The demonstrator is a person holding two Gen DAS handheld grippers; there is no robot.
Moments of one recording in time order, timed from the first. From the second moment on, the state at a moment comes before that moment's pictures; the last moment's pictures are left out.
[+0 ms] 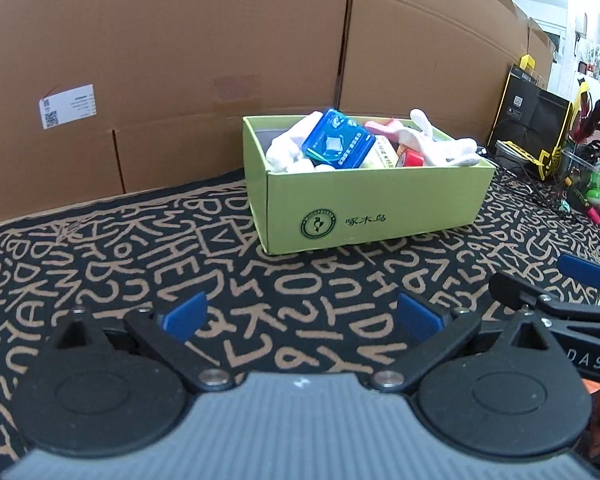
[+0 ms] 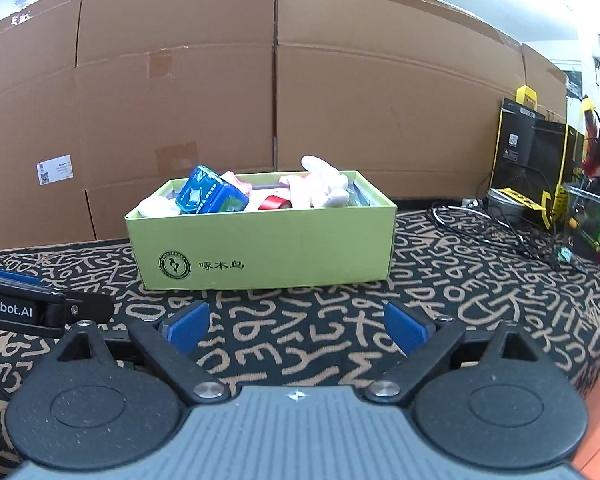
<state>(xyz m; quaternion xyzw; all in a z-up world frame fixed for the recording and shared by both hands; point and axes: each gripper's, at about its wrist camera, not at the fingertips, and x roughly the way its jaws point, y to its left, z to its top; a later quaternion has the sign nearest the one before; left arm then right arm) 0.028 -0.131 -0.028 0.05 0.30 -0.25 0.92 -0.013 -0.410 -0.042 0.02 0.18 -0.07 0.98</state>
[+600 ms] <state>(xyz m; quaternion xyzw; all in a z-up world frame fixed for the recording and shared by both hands) 0.017 -0.129 -0.031 0.06 0.30 -0.26 0.91 -0.019 -0.404 -0.044 0.04 0.18 -0.08 0.98</state>
